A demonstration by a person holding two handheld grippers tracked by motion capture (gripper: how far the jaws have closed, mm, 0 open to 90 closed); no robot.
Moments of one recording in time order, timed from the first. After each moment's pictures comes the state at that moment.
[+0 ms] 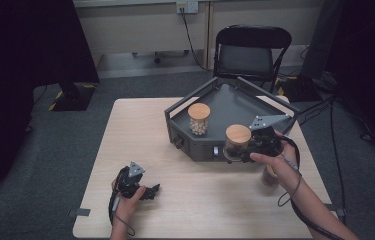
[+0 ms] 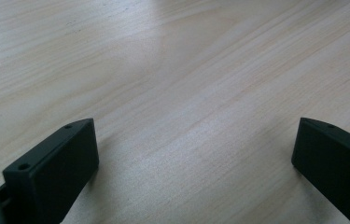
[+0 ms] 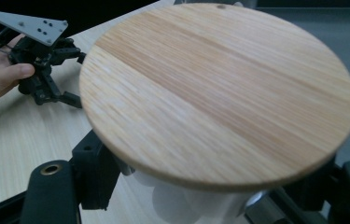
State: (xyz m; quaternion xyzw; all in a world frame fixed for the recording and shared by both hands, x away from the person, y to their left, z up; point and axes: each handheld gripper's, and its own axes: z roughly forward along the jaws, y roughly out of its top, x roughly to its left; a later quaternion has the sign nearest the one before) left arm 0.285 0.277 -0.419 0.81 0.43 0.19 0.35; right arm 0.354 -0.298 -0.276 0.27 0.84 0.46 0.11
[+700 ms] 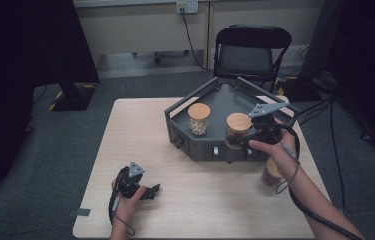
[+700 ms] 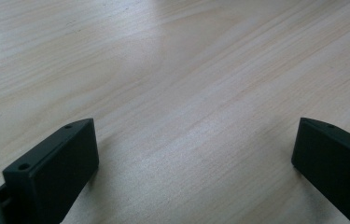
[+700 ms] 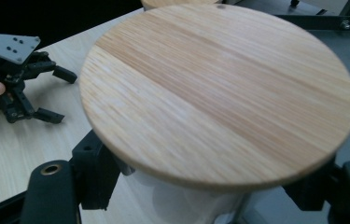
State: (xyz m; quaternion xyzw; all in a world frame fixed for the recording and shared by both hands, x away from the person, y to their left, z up) left arm 0.285 0.277 -0.419 0.81 0.43 0.19 0.35; right arm 0.369 -0.291 -0.257 0.29 0.84 0.45 0.14
